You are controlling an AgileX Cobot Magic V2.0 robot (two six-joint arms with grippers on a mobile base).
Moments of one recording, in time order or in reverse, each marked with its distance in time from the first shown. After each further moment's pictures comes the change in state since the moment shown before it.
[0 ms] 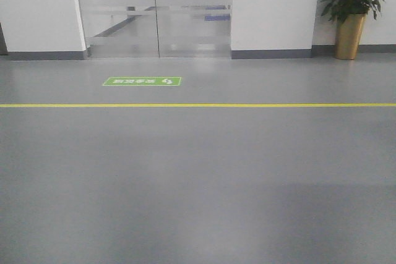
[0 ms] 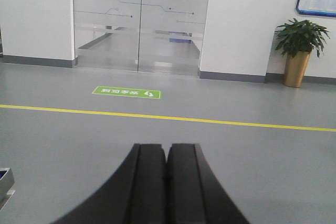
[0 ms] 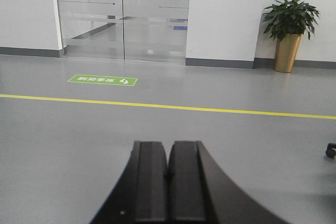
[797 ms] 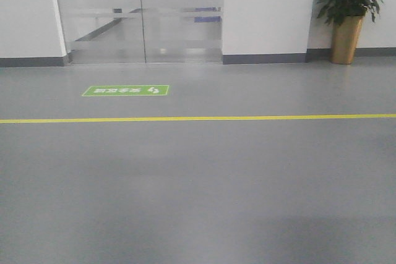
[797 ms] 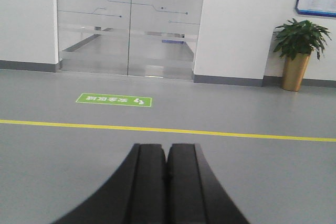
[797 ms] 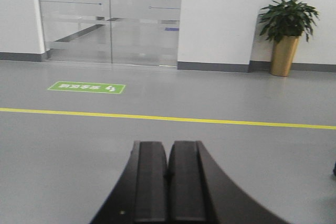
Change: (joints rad) left arm 0.000 0.000 0.000 0.000 0.000 0.000; right arm 0.000 0.000 0.000 0.000 0.000 0.000
